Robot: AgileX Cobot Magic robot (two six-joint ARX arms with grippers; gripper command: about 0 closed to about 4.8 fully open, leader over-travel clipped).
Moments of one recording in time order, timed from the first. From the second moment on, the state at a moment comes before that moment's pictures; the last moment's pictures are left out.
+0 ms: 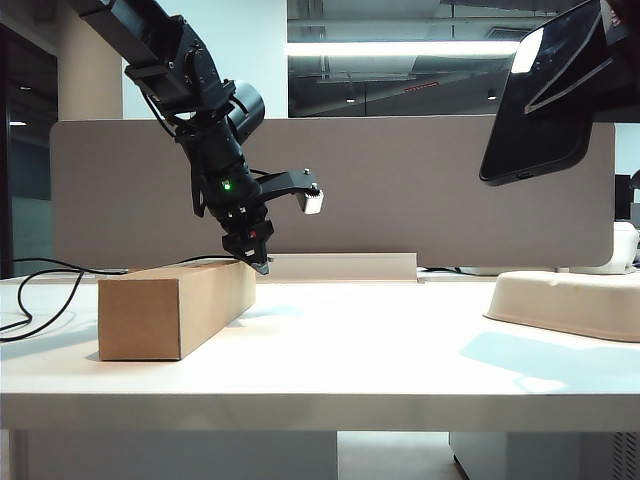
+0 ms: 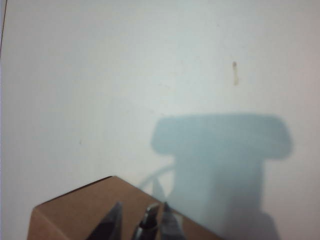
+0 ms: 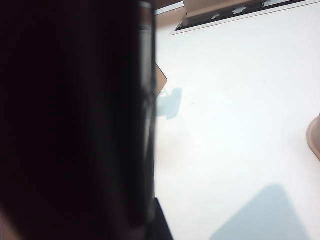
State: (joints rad) left arm -0.38 2.23 1.90 -0.53 0.04 1.02; right arm 0.10 0.96 0.56 0.10 -0.54 0.34
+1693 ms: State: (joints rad) left arm -0.39 1.80 1.90 -0.71 0.52 0.65; right arm 0.10 0.96 0.60 0.22 -0.60 0.35
